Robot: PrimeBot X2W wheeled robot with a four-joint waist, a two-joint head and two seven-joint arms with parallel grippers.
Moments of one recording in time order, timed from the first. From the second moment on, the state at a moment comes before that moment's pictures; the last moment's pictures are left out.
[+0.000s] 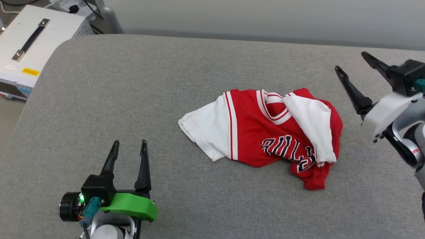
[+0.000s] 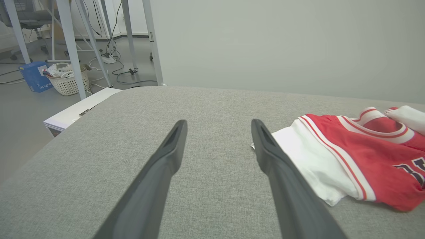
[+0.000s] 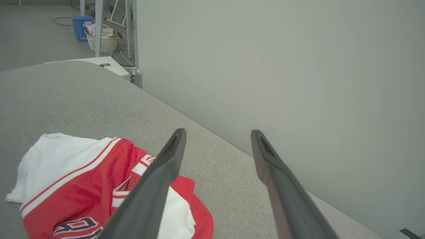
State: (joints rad) left arm -0.04 0.07 -0.05 0.09 -0.13 -0.04 -0.26; right arm -0.56 -0.54 0.41 0.21 0.40 0.13 -0.02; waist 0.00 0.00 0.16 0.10
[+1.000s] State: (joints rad) left arm -0.15 0.05 -0.10 0.11 -0.16 -0.02 -0.26; right arm -0.86 -0.78 0.99 0.35 0.89 0.13 0.30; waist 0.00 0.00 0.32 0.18
